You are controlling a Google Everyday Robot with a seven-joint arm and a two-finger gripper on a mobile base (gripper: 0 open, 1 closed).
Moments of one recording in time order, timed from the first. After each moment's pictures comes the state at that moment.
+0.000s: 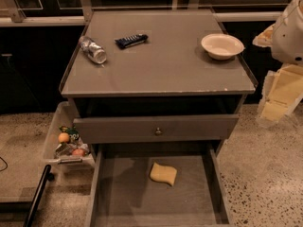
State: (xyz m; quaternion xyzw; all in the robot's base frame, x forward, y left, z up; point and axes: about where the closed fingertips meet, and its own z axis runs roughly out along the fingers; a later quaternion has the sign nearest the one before) arm 0.438 -0.217 0.976 -0.60 0.78 -0.03 0.16
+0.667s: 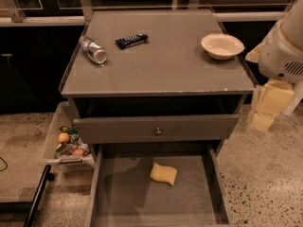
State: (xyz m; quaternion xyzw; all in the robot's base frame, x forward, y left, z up) arm 0.442 -0.217 0.940 -0.60 0.79 -0.02 0.14
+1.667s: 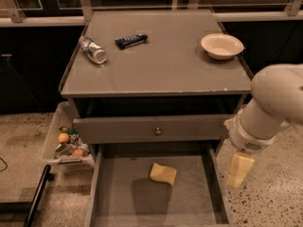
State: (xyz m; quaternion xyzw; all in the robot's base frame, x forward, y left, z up) arm 0.425 -0.221 0.741 -0.60 0.80 0.02 0.08
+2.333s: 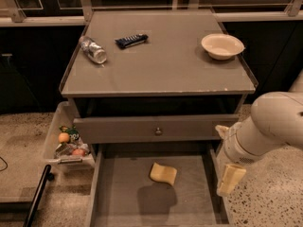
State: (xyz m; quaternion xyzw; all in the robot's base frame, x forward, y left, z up) arm 0.430 -0.207 0.705 -0.63 0.77 0.02 0.15
